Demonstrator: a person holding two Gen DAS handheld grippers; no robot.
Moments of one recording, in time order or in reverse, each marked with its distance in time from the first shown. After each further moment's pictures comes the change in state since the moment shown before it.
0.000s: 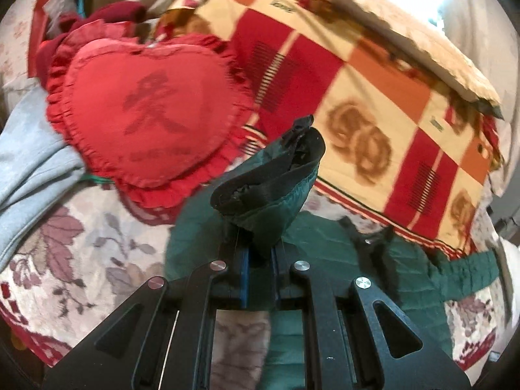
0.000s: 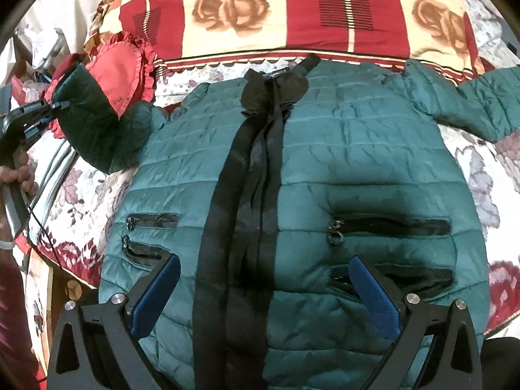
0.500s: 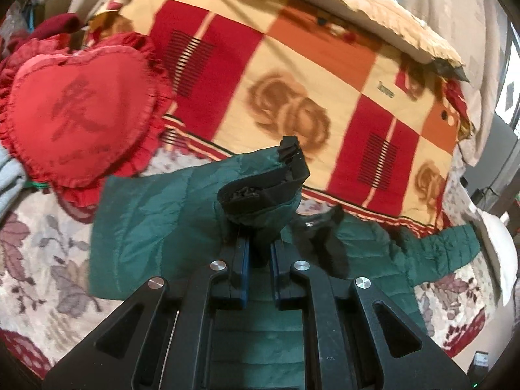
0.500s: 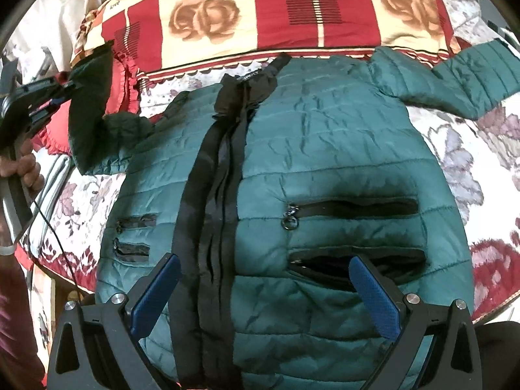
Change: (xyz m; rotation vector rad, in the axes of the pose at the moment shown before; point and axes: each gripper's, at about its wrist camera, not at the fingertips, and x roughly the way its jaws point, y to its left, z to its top) left arm 0.020 -0.108 -0.017 0.089 0.049 -0.129; right arm -0.012 -0.033 -0.012 0.069 -0.010 -0.009
